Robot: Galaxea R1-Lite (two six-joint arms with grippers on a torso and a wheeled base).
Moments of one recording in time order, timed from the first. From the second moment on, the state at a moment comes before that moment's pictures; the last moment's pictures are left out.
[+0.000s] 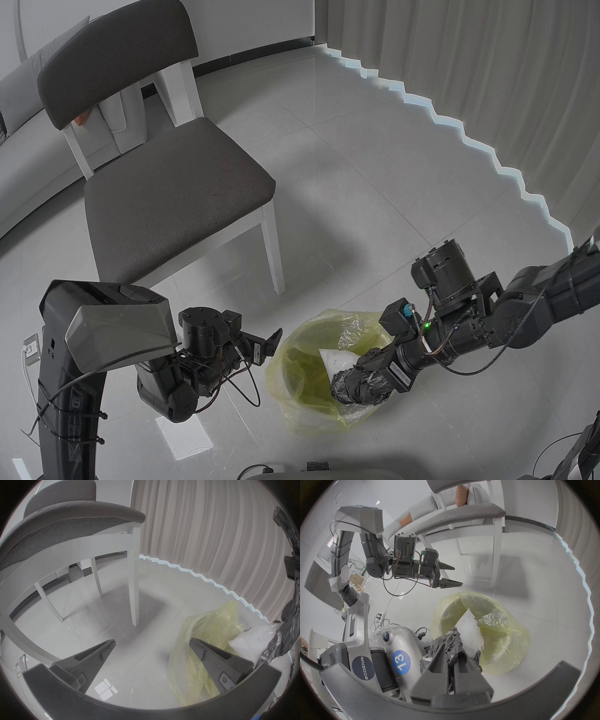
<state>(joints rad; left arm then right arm) -0.46 2.40 -0.71 -1.36 0.06 0.01 0.61 1.90 -1.00 0.01 0.21 -0.30</state>
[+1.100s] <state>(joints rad) -0.46 2.43 -0.70 -1.41 0.06 0.01 0.55 2.10 -1.11 0.07 0.24 -0.33</state>
